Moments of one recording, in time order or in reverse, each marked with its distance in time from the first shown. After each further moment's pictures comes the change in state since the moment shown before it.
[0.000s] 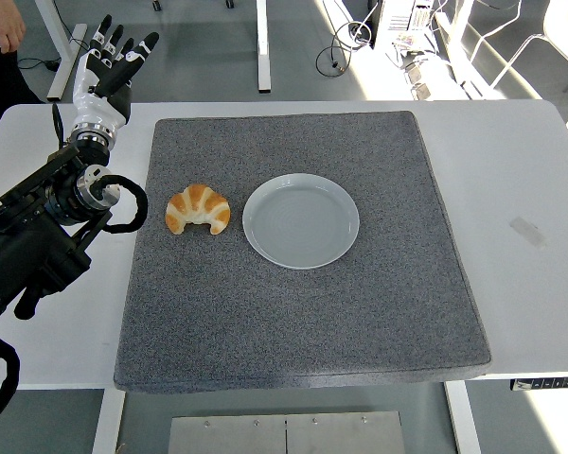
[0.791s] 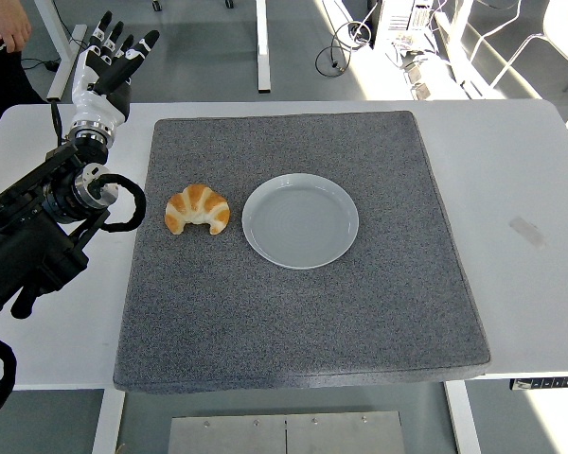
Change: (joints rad) left arm -0.001 0.012 0.004 -0.012 0.008 -0.003 0.001; right arm 0.000 0.000 0.000 0.000 0.000 0.000 0.000
